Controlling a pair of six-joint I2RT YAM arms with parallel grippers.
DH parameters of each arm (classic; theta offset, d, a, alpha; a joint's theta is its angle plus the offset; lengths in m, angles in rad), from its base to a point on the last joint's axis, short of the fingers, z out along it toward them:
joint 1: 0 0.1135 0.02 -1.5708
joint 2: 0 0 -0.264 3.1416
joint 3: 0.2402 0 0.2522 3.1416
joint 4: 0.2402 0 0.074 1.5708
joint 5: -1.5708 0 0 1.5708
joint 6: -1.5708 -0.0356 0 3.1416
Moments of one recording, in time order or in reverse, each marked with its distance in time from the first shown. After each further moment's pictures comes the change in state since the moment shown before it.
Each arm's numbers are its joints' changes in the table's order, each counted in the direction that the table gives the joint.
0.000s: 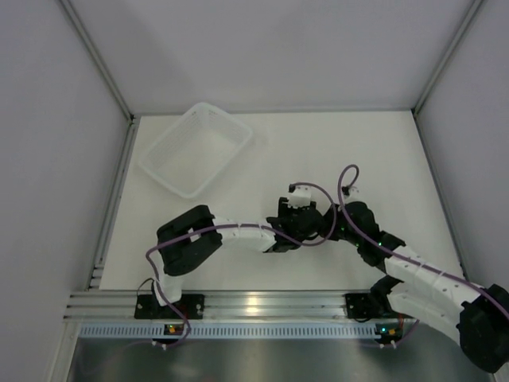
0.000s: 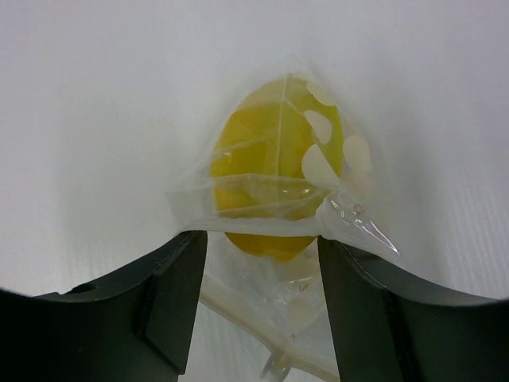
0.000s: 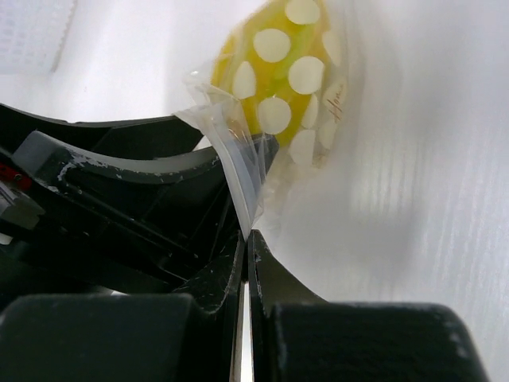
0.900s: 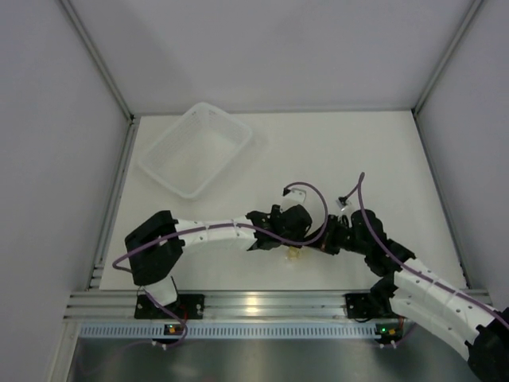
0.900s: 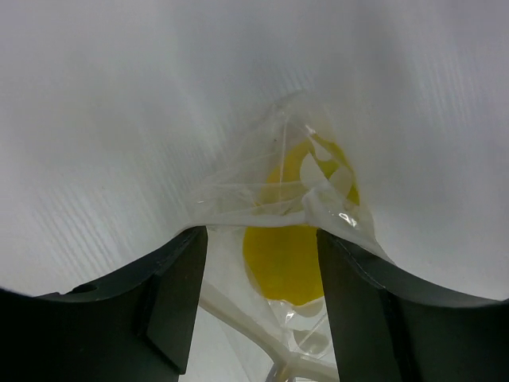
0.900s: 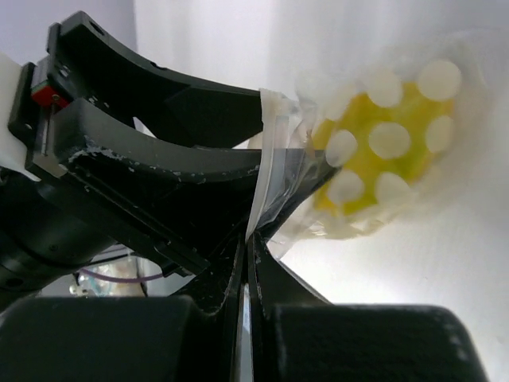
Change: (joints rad) left arm -0.003 -0.296 -0.091 0.323 -0.365 0.052; right arm 0.026 -0.197 0.002 0.080 0.359 -0.276
